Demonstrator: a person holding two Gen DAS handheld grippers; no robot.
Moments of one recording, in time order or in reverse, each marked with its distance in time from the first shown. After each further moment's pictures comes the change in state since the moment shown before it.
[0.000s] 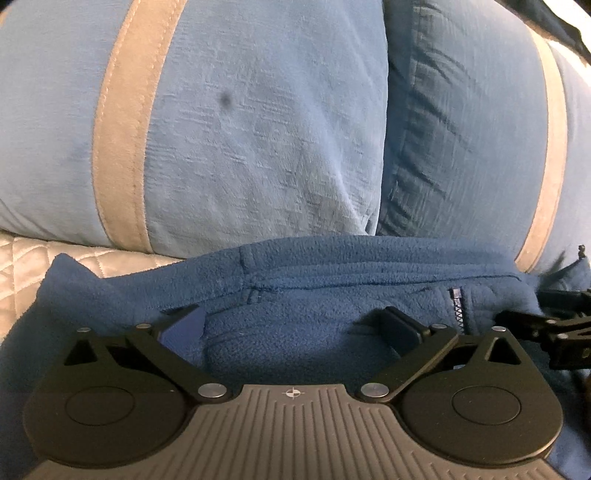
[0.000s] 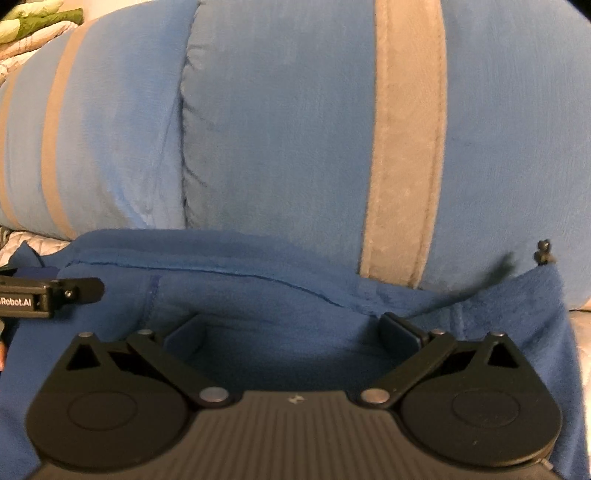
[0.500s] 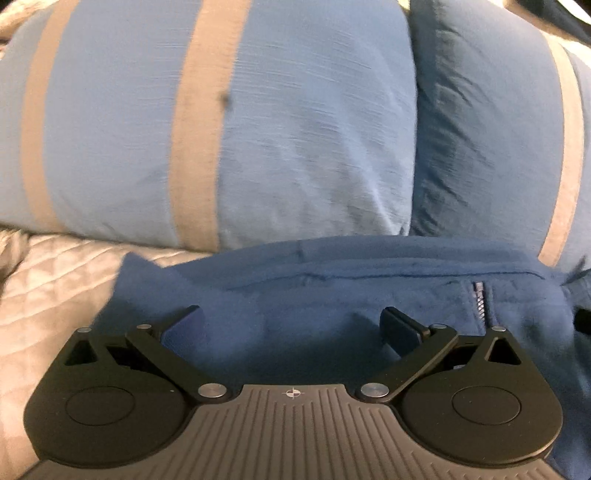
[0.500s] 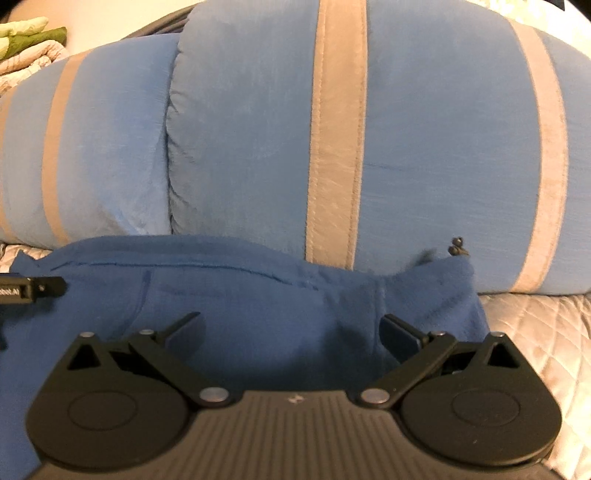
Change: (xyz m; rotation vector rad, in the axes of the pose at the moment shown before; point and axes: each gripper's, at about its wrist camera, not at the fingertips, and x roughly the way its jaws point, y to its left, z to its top) left arm -0.048 -0.004 -0.002 -0.027 0.012 0.177; right arm -0.066 -0.013 -0.011 0.037 -0.028 -0.083
